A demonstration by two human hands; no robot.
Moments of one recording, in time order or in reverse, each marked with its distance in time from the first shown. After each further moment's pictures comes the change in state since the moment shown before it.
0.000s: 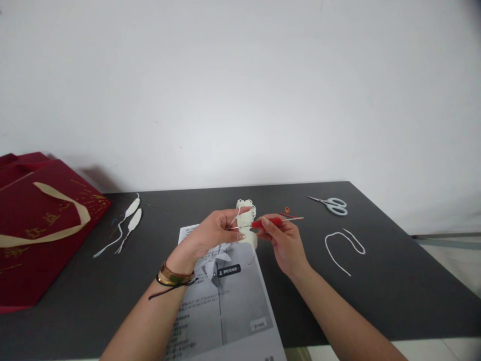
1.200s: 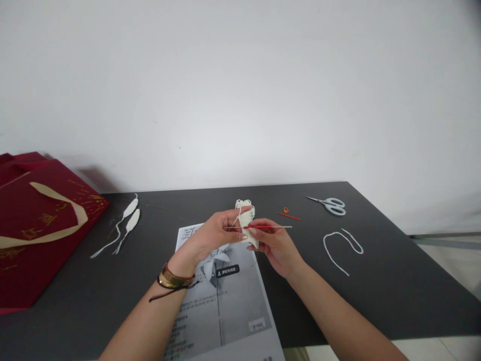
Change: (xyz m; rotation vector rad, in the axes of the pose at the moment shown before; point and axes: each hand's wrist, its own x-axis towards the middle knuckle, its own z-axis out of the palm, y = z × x) left_hand 0.004 -0.005 0.004 0.042 0.034 0.028; right_hand 0.001 0.003 0.001 0.016 -0.093 0.266
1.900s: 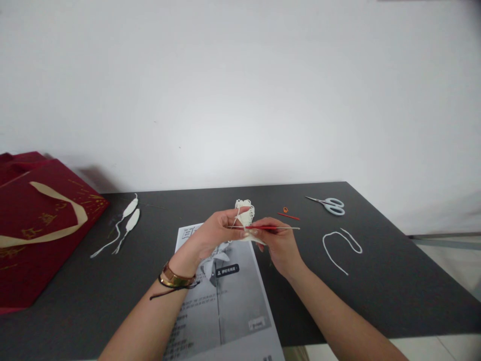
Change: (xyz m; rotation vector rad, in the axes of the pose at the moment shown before) left_hand 0.003 -0.001 0.001 -0.042 0.055 -0.037; right_hand 0.001 0.001 -0.001 -0.200 0.082 -0.302
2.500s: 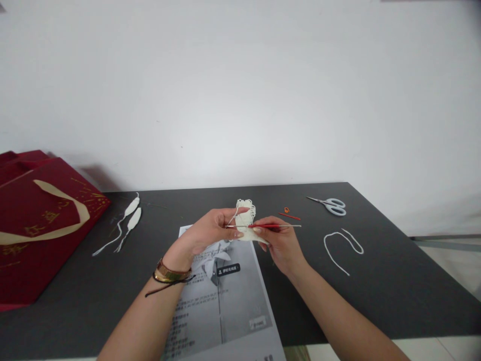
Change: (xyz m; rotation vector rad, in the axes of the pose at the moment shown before) left_hand -0.007 0.011 -0.009 -0.013 -0.096 -0.001; right_hand 0.001 -0.002 0.000 0.106 -0.012 0.063
